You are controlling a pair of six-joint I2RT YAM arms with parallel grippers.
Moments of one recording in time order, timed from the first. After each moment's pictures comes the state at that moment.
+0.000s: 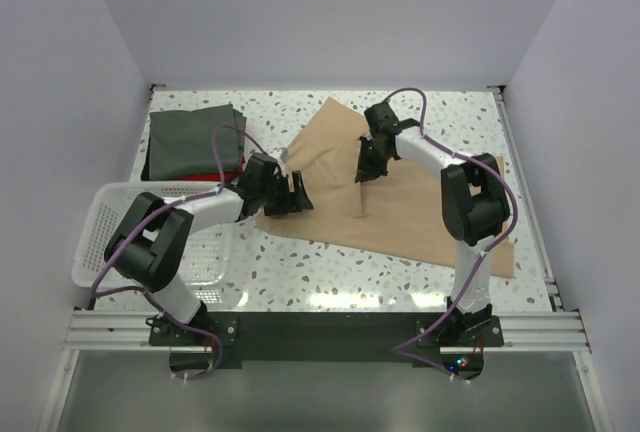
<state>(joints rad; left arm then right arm) -0.47 1.65 0.80 0.01 0.23 -0.59 0.39 2.03 1.54 -0.66 -0.14 0.55</state>
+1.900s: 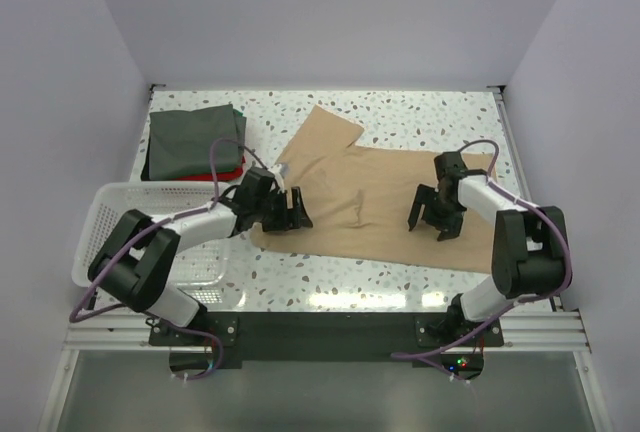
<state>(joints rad) -0.51 1.54 0.70 -0.02 0.28 -0.60 0.08 1.57 0.88 -0.69 -0.02 0.44</state>
